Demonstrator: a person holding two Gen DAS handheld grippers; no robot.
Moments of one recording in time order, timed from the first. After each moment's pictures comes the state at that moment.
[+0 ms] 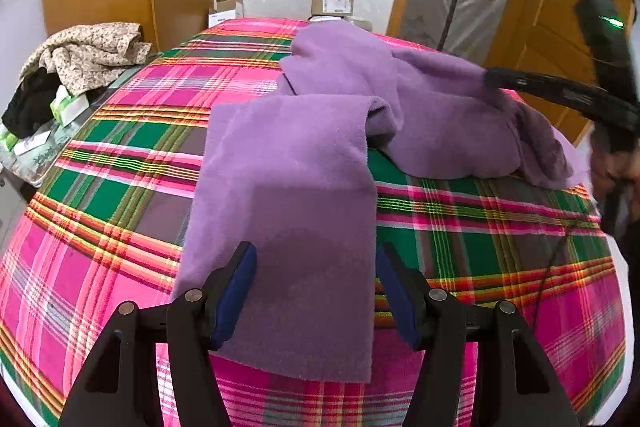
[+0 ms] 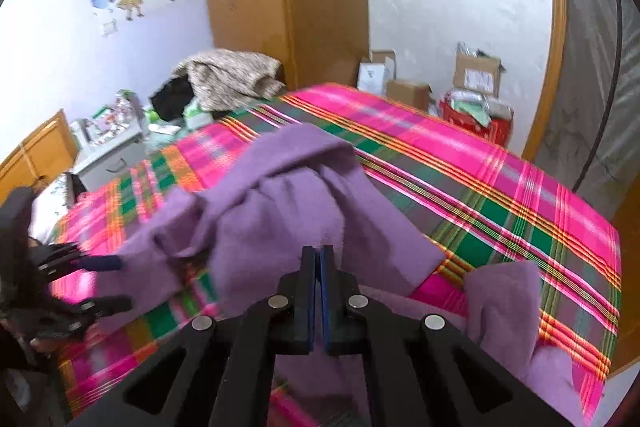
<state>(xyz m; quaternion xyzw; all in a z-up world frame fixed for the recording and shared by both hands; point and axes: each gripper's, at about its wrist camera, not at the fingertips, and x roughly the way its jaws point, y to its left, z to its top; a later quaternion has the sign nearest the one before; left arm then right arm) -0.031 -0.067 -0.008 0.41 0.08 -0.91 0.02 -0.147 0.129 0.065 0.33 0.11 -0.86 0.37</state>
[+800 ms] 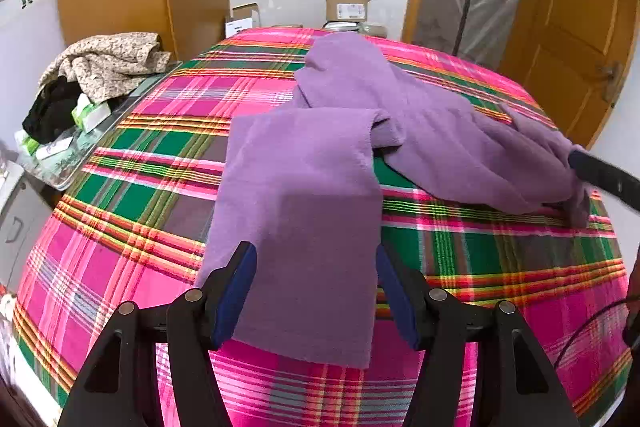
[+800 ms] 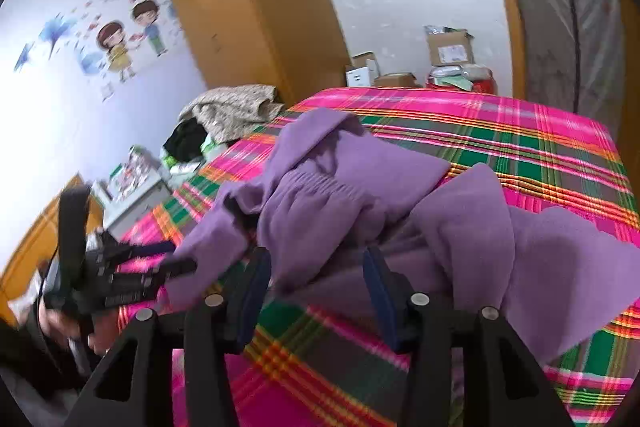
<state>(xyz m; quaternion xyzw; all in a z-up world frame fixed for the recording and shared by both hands) -0.023 -0.061 0.003 0.40 0.06 -0.91 0.06 -0.075 0.177 0.044 0.35 -0.04 -0.87 0.35</state>
